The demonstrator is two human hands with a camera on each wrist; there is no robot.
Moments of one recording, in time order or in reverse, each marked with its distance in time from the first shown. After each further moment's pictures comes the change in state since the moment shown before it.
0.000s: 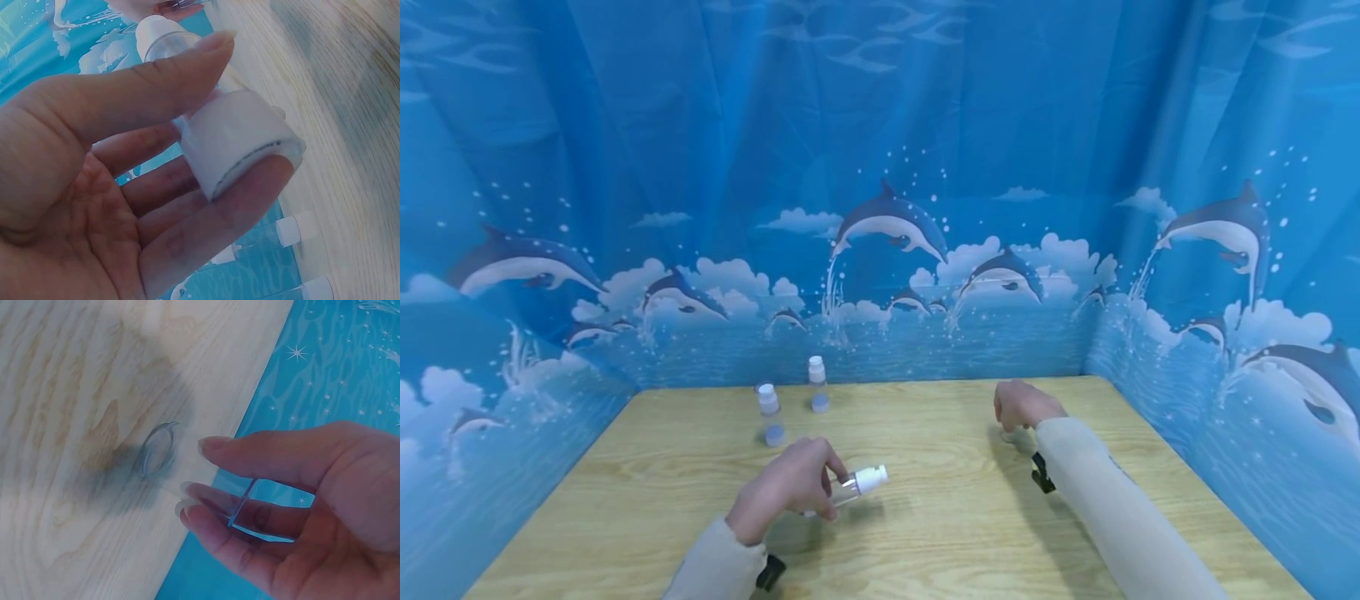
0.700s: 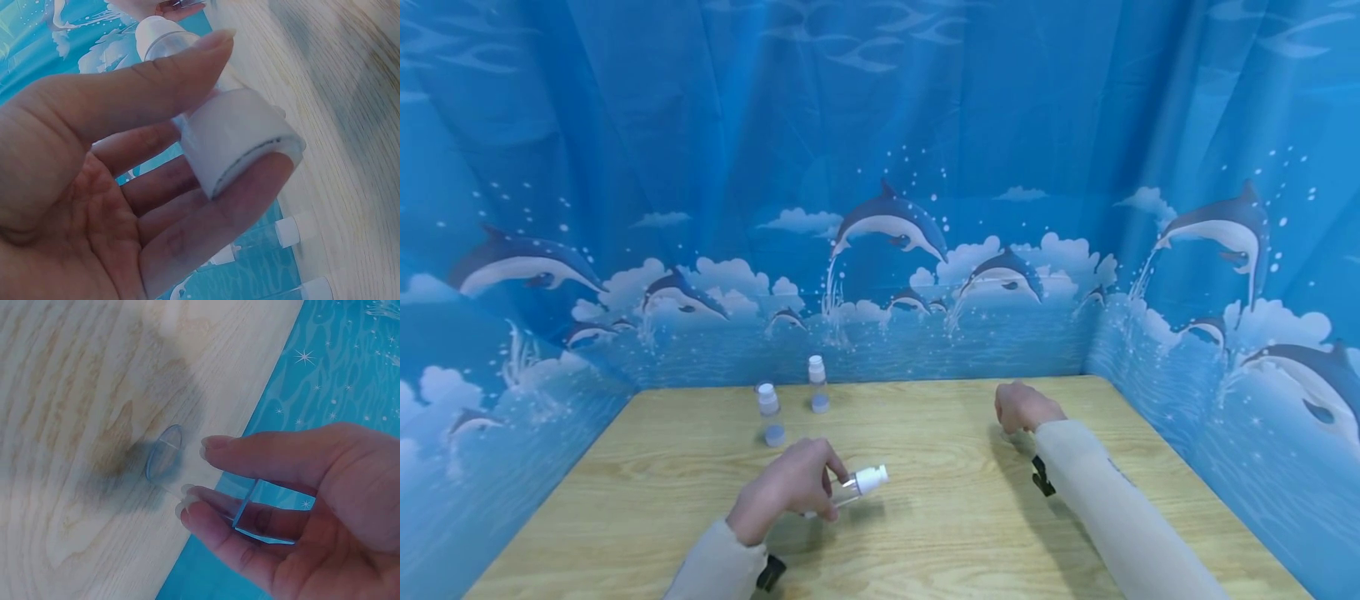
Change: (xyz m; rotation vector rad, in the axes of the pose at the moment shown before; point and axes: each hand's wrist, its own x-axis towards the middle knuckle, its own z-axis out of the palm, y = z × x) left_hand -0.003 0.003 0.000 0.003 0.011 0.009; right_hand -0.002 0.001 0.002 -0.026 -0.002 0.006
